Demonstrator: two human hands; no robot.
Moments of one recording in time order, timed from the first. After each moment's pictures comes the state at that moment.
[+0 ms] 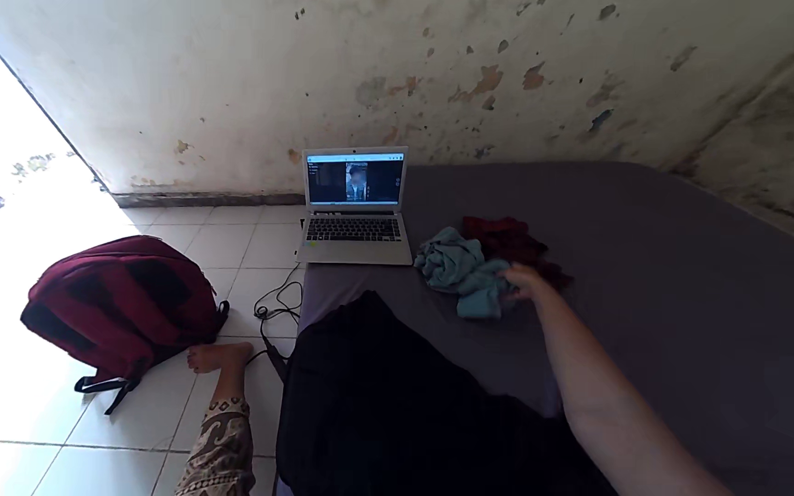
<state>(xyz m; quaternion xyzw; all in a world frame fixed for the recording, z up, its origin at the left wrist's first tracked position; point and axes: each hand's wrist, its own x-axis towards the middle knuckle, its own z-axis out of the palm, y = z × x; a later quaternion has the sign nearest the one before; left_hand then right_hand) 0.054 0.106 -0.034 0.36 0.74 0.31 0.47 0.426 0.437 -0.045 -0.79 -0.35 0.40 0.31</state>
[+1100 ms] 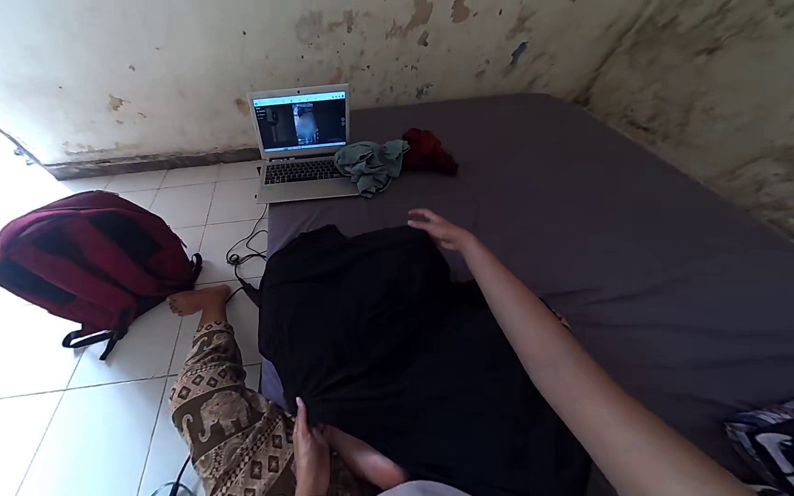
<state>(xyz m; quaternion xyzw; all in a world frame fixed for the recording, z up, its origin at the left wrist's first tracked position) 0.075 -0.006 -0.149 0.00 0.59 0.56 0.58 0.393 0.292 -0.043 -0.65 -0.54 0.49 0.24</state>
